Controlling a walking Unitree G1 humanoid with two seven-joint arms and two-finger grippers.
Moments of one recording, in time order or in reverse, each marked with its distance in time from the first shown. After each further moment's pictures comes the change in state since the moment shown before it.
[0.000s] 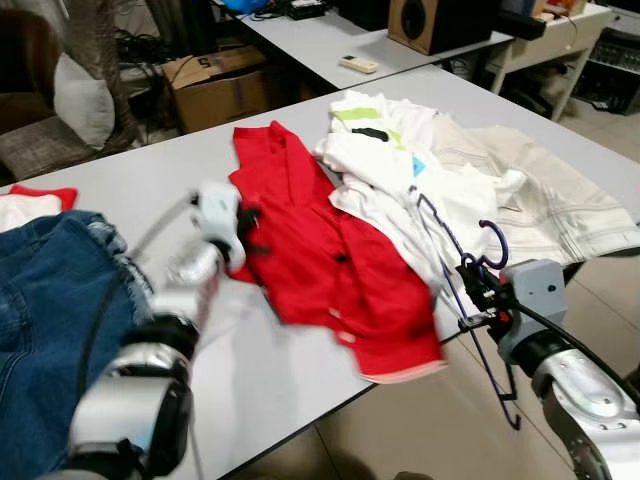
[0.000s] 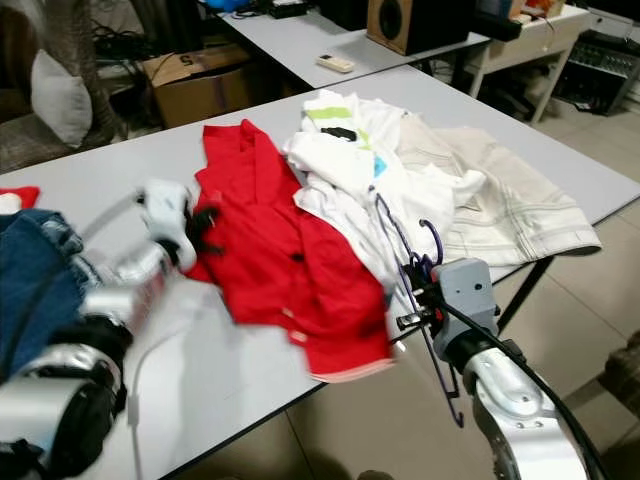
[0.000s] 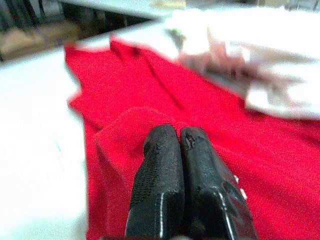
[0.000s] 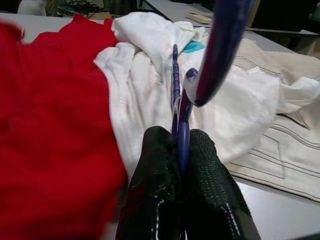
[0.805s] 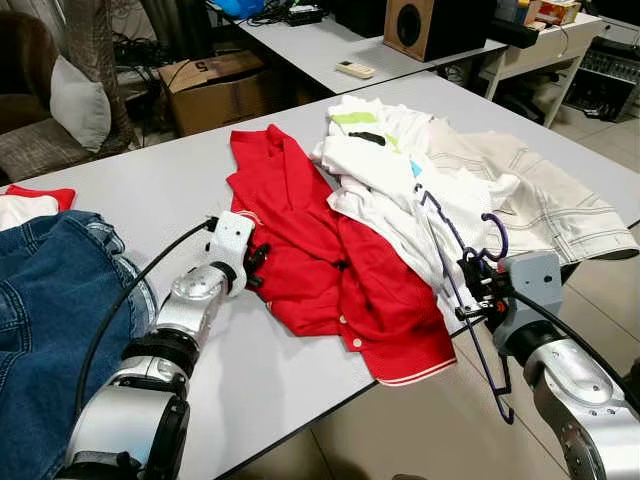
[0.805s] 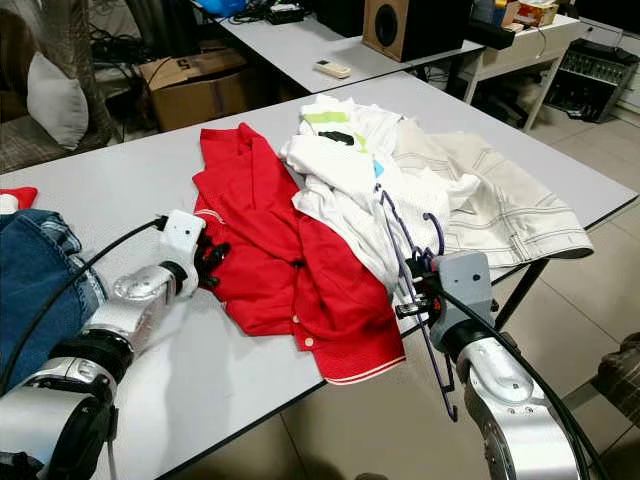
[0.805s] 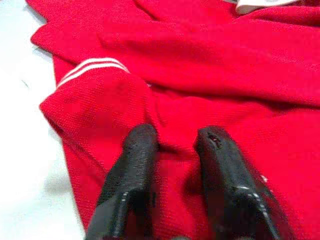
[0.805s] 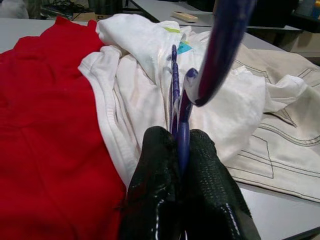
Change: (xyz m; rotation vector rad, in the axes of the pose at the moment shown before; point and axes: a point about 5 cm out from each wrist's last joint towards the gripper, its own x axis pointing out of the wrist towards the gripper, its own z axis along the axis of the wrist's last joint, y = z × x) left arm -0.012 -0.013 -0.049 0.120 0.237 -0.070; right arm 0.011 0.000 0.000 0.039 0.019 -0.056
